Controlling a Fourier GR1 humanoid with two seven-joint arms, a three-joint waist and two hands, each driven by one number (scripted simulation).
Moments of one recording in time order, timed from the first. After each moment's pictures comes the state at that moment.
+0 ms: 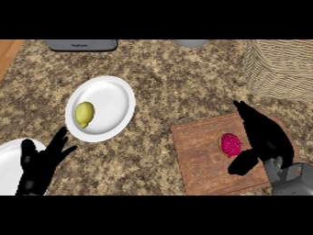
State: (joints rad) left arm 0.11 0.33 -0.15 -1.44 0.22 0.13 0.22; right arm -0.29 -0.53 0.51 -1.72 0.46 0.15 0.96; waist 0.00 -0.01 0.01
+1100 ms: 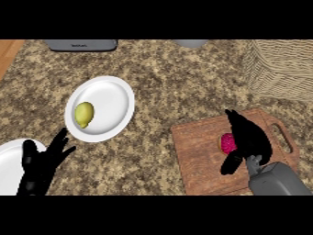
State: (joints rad) left arm 0.13 0.28 -0.09 -1.46 0.15 0.09 0.26; right arm -0.24 -0.34 0.43 -1.51 0.65 0.21 0.85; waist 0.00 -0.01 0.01
